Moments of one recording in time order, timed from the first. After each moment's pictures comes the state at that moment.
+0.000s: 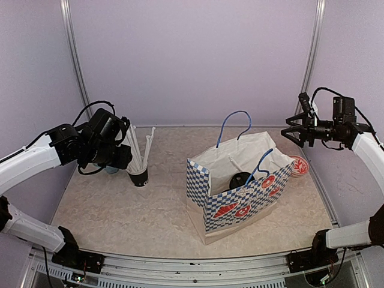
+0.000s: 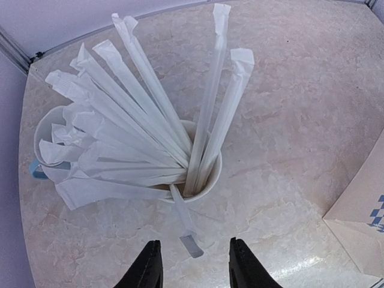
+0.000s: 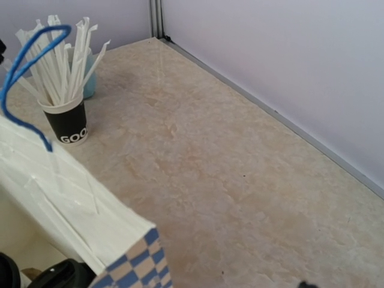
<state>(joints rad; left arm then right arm) -0.77 1.24 1.18 -0.81 -0.40 -0.37 -0.08 1.17 1.13 -0.50 -0.99 -0.50</state>
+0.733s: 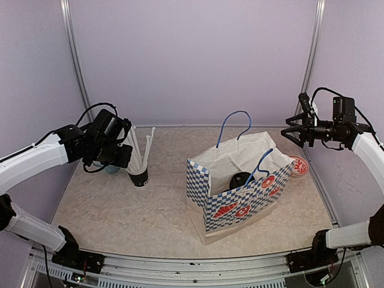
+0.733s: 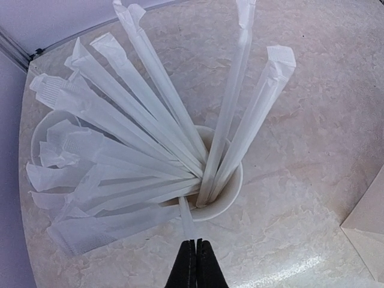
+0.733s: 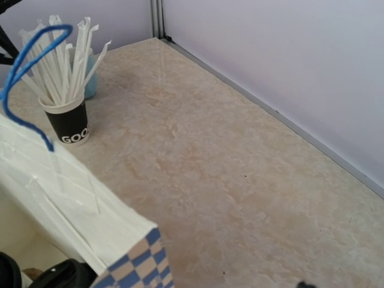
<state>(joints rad) -0.68 1.29 1.14 -0.73 -0.35 -0.30 -0.08 1.17 1.12 -0.50 -0.99 -0.50</state>
